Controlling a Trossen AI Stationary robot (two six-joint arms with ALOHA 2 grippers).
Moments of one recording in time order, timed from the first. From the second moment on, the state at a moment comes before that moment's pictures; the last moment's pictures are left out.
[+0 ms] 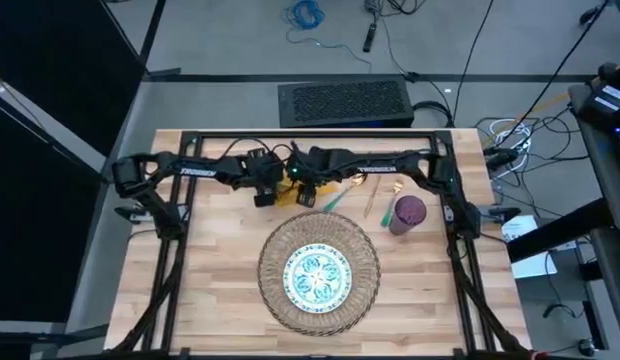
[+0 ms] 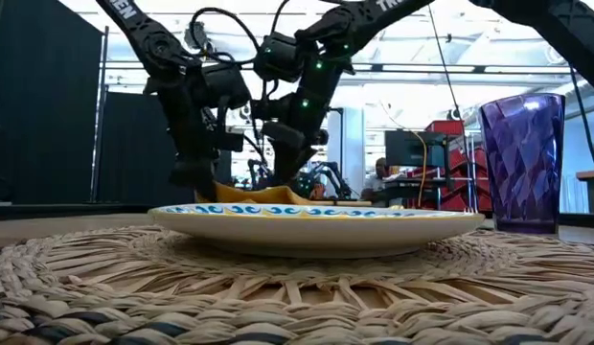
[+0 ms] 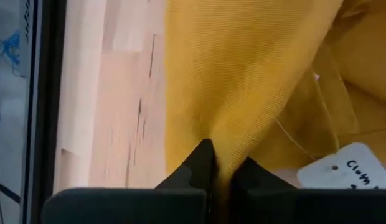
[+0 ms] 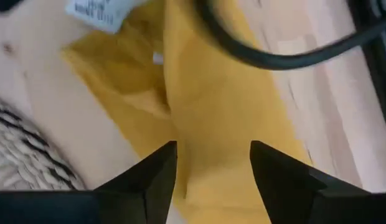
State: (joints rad) left arm 0.43 1.62 0.84 -0.36 -0.28 0.38; right arm -0.23 2.16 1.76 -0.70 0.19 -0.02
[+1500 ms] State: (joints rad) left arm 0.44 1.36 0.84 -0.43 -0.11 0.35; right arm -0.27 2.16 1.69 -0.63 0.42 -0.13
